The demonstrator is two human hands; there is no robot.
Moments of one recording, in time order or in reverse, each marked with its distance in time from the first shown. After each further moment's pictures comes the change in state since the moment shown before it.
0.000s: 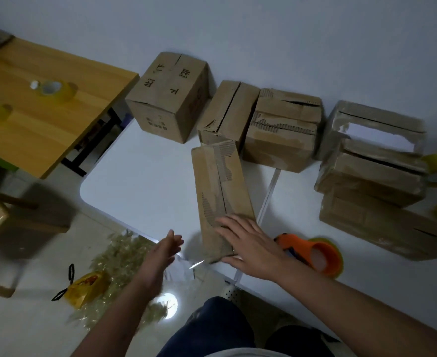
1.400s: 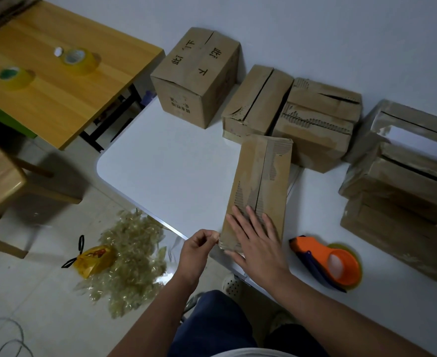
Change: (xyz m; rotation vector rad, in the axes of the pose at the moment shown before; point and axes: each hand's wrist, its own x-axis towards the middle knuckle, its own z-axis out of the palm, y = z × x) left_hand 0.007 -0.025 0.051 -0.169 0.048 0.132; right_hand 0.013 -0.020 0.041 -0.232 -0.050 0.268
